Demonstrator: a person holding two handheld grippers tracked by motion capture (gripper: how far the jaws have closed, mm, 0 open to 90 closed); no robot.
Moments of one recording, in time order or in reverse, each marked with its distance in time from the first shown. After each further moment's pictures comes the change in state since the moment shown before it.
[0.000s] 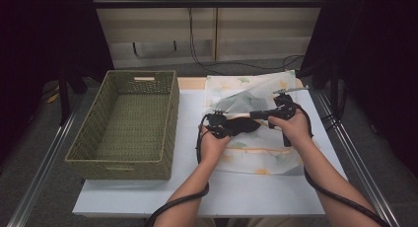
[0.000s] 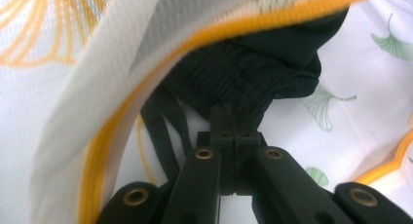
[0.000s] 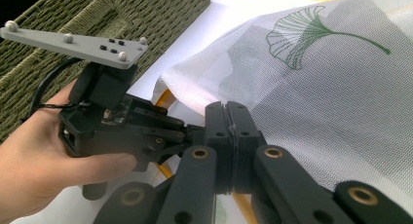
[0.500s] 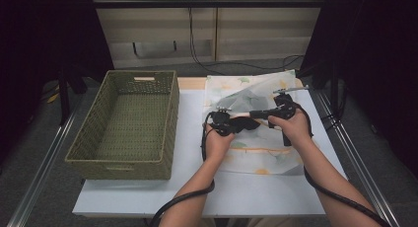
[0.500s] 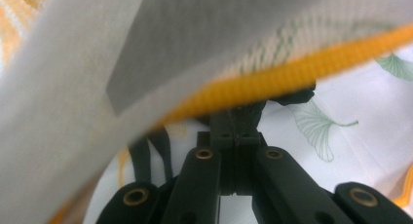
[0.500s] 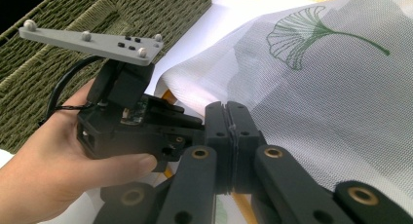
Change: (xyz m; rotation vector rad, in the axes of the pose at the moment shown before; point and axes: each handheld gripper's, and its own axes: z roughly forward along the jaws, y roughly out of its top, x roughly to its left) left arm -0.005 0.008 0.014 -0.041 0.001 -0.011; right arm -0.001 0.001 0.000 -0.003 0.006 0.000
